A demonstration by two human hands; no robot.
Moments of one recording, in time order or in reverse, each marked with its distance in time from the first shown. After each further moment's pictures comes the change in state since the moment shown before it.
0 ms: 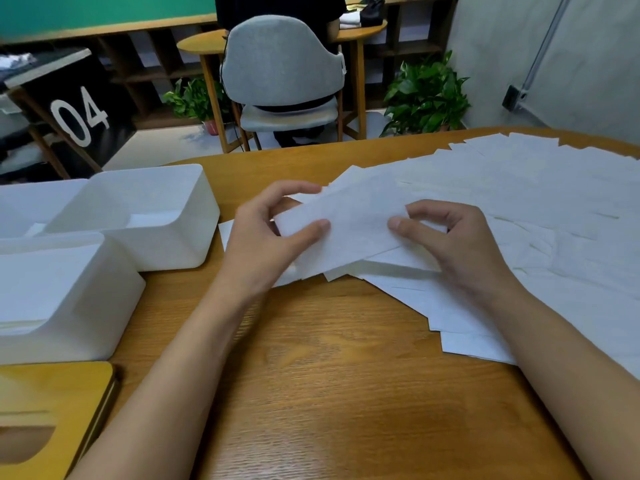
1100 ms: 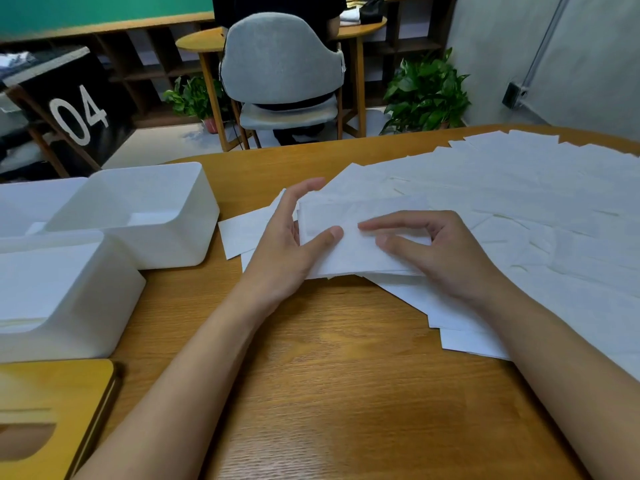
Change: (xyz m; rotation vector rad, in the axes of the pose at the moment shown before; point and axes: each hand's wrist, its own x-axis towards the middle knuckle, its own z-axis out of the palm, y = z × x) left_hand -0.010 0.004 0.023 -0.134 -0.122 -0.129; right_hand -0.005 -0.004 0.007 -0.117 -0.217 -0.045
